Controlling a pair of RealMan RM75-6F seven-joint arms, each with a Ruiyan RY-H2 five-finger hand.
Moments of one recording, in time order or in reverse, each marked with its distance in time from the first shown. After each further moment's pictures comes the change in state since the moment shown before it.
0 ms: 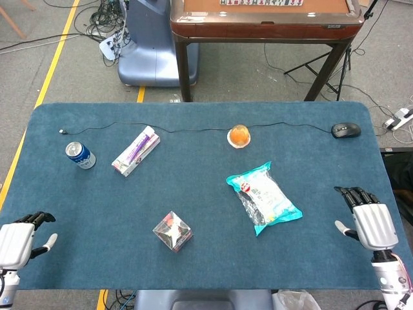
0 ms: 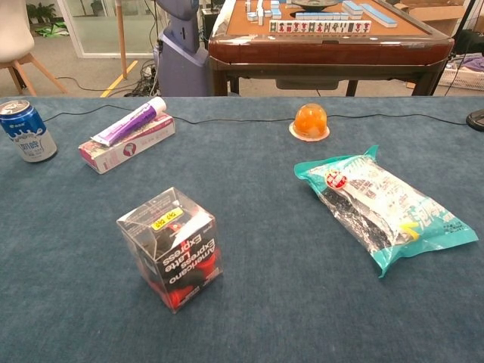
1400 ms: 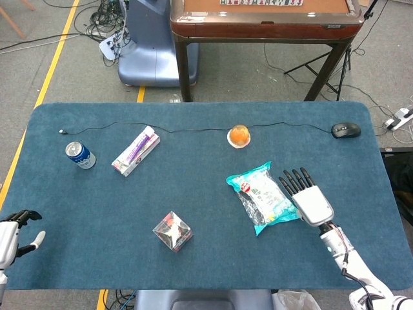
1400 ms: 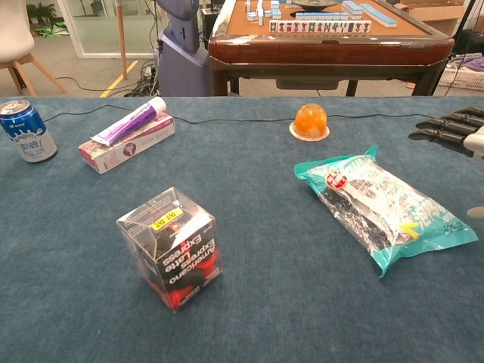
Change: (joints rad) left arm 0.017 0.029 -0.025 0.019 -0.055 0.005 -0.085; right arm 0.268 -0.240 -0.003 0.245 -0.001 -0.319 -0.264
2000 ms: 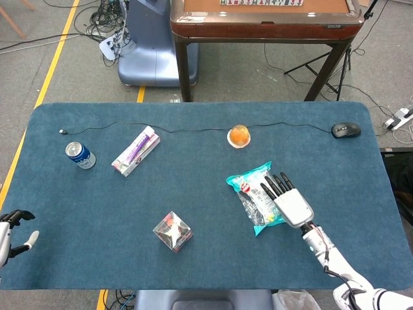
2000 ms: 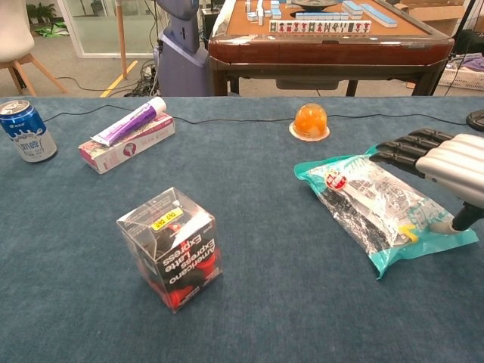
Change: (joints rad) left arm 0.013 0.014 -0.010 0.006 -0.015 0.011 -0.032; right arm 0.058 -0.093 -0.021 0.035 0.011 -0.055 -0.047
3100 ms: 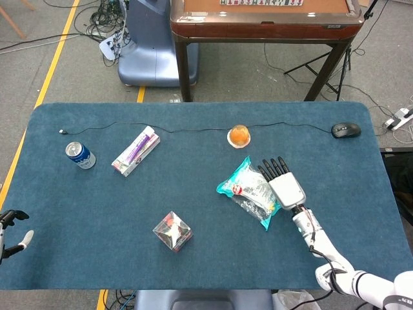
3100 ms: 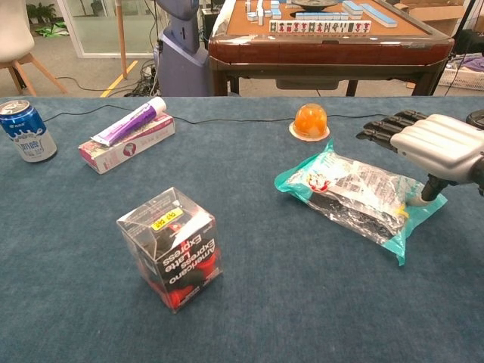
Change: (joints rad) left arm 0.013 0.014 -0.011 0.004 -0.011 0.011 -0.033; right arm 0.104 -0.111 0.091 0.132 0.143 -0.069 -0.047
